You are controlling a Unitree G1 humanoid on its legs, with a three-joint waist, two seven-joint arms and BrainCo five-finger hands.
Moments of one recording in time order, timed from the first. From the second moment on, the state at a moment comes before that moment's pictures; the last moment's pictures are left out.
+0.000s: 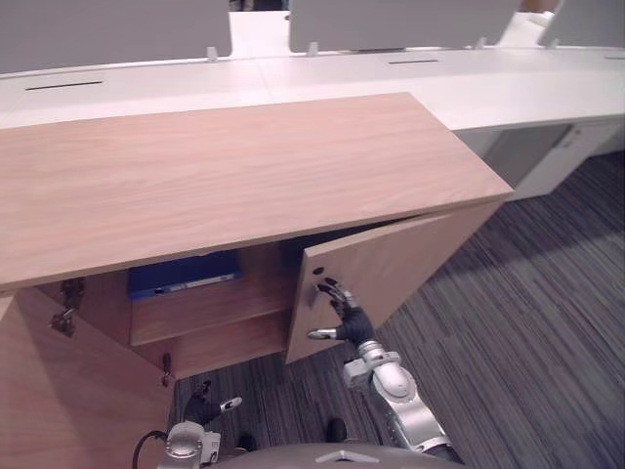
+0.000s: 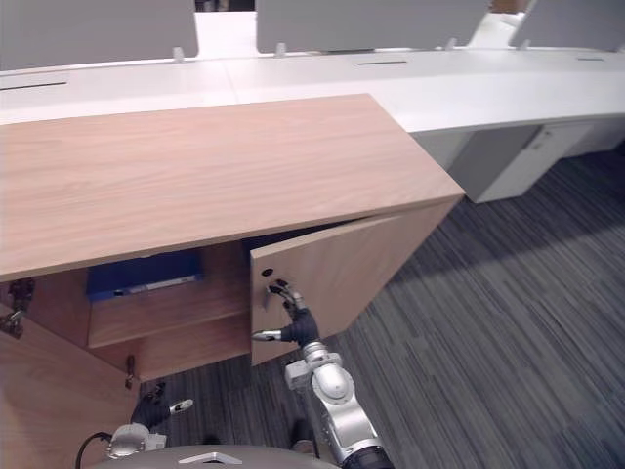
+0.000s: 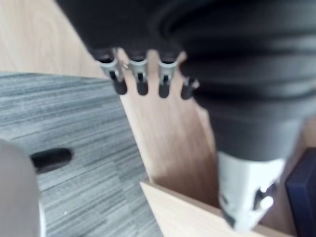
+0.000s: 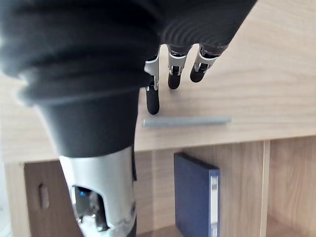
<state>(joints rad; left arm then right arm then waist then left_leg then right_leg) 0.13 0.11 0.01 0.89 0.08 -0.09 0.10 0.11 -0.09 0.24 0.21 0.09 -0.17 0.01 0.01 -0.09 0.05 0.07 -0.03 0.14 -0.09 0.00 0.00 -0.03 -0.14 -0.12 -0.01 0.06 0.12</state>
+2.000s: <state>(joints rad) 0.16 0.05 0.17 0.88 -0.05 -0.08 0.17 0.15 -0.01 -0.09 0.72 -0.03 -0.08 -0.10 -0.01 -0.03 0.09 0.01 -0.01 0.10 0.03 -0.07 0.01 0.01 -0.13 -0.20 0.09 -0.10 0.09</state>
